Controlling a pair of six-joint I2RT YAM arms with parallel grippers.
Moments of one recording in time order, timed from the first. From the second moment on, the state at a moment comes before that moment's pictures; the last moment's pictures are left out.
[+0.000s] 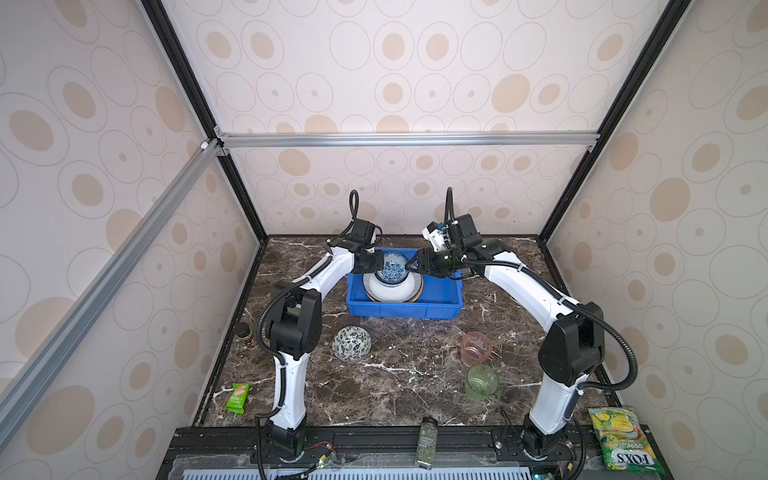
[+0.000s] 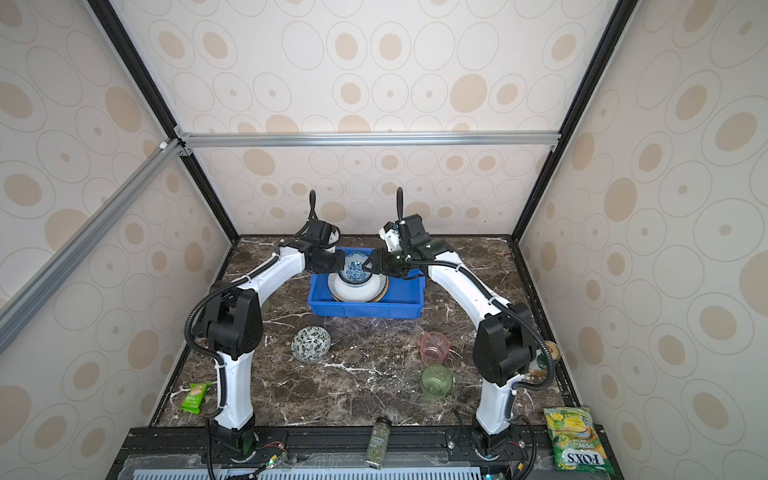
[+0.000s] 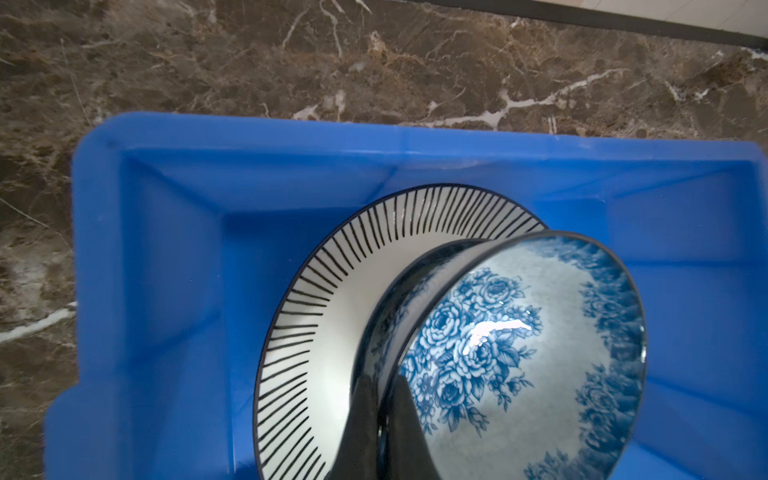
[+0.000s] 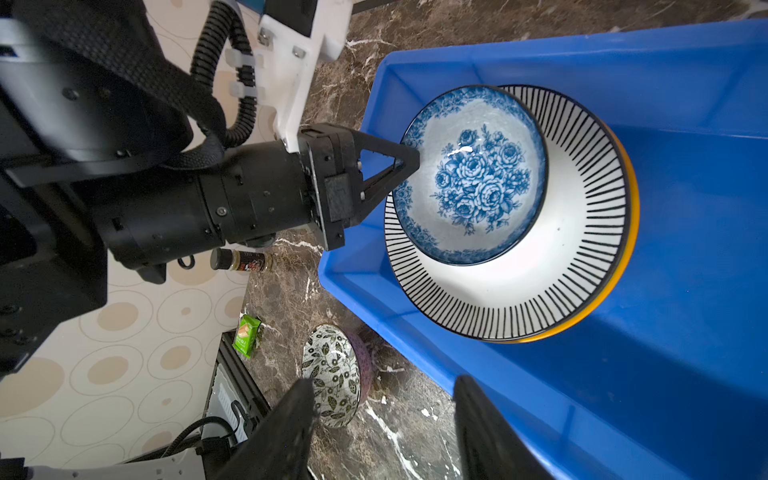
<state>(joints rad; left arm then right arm) -0.34 2.10 1.80 -0.65 0.12 -0.33 0.46 1.83 1.69 -0.66 -0.53 0.48</state>
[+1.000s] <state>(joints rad) -0.34 2.10 1.83 -0.73 0.11 -0.32 0.46 1.73 1.58 -0.65 -0.52 0.47</state>
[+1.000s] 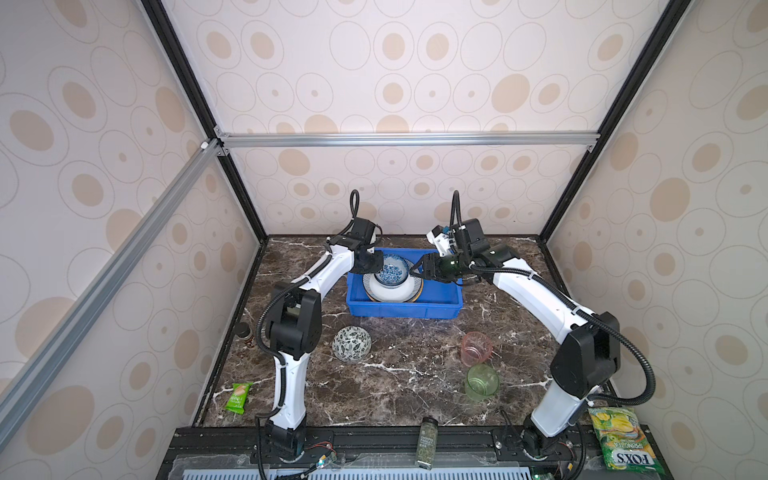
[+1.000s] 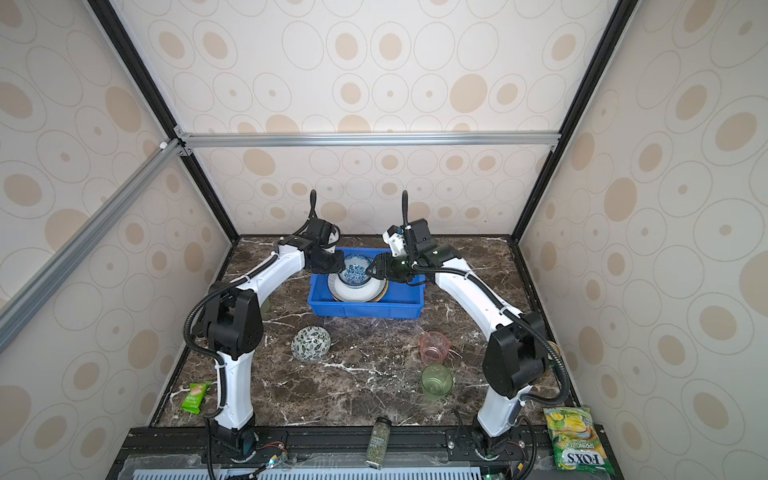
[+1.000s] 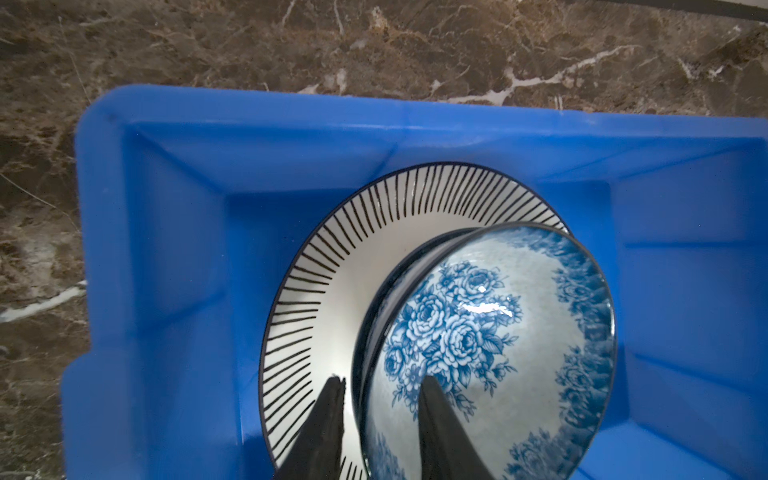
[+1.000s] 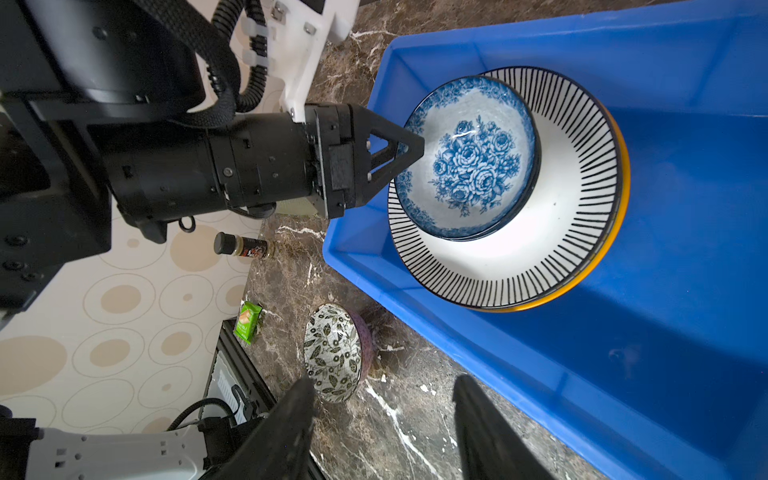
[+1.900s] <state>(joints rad) -0.34 1.42 1.18 -0.72 -0.01 -0.28 0.46 1.65 1.42 -0.60 -0.56 0.47</state>
